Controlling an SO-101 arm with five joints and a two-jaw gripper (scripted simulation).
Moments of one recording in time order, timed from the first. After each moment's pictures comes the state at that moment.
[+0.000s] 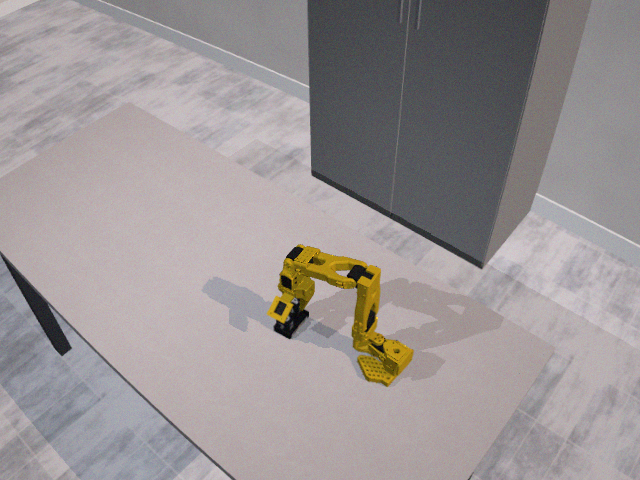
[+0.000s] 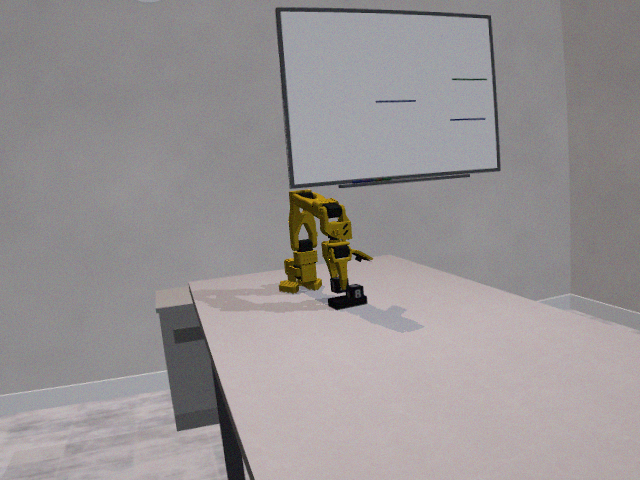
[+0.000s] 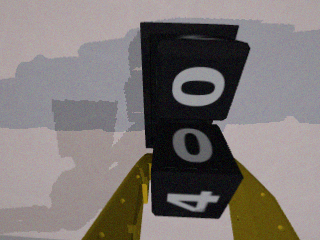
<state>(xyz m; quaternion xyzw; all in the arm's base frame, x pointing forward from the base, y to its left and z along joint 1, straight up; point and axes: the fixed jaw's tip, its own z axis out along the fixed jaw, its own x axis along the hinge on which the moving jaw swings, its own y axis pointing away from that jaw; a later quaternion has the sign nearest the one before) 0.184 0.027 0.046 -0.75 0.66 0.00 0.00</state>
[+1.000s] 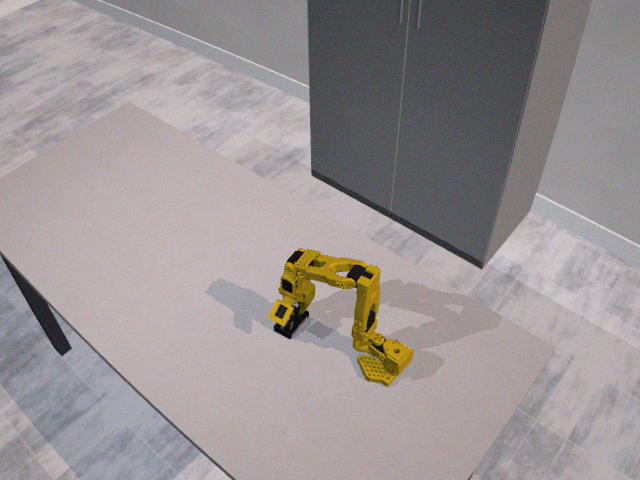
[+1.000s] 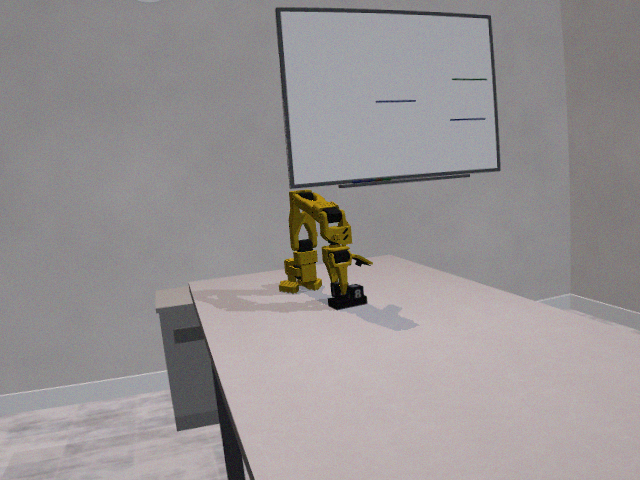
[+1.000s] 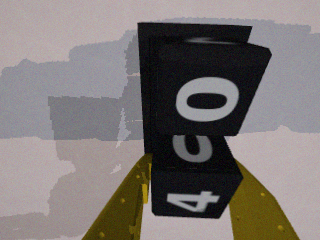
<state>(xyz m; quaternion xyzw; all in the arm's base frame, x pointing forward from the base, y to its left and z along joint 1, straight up) 0.183 0.027 0.035 -0.75 0.66 -0.01 0.01</state>
